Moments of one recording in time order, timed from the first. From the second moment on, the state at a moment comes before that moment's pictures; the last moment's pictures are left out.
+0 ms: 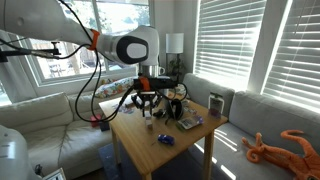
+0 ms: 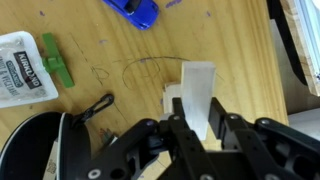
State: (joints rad) arm 0.03 -0.29 -0.14 -2.25 -0.07 1.90 -1.10
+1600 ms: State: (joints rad) arm 0.04 -0.31 -0.14 -2.40 0.03 2.15 -1.24
